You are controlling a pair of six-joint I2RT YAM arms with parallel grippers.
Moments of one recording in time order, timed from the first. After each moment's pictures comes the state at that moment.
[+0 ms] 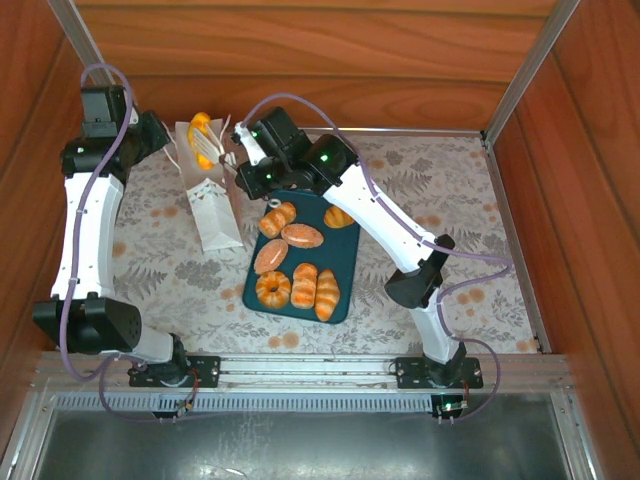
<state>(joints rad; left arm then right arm) 0.05 1.45 1.68 -0.83 0.11 -0.47 0.97 2.13 2.53 -1.15 -0.10 0.25</state>
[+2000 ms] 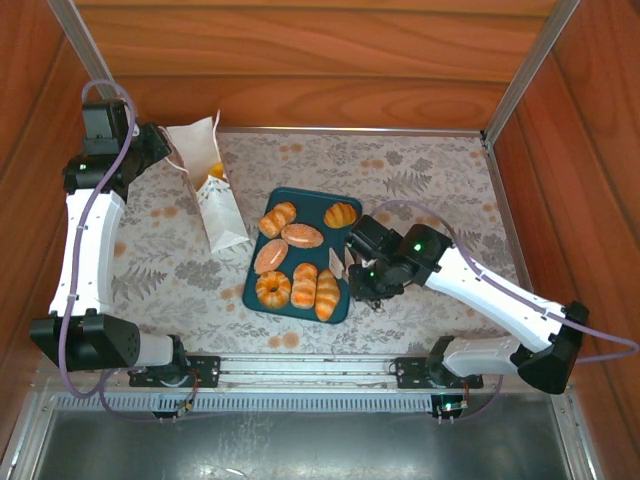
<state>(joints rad) 0.05 1.36 1.54 -0.76 0.11 -0.47 1.00 1.23 1.21 -1.29 -0.08 0.78</state>
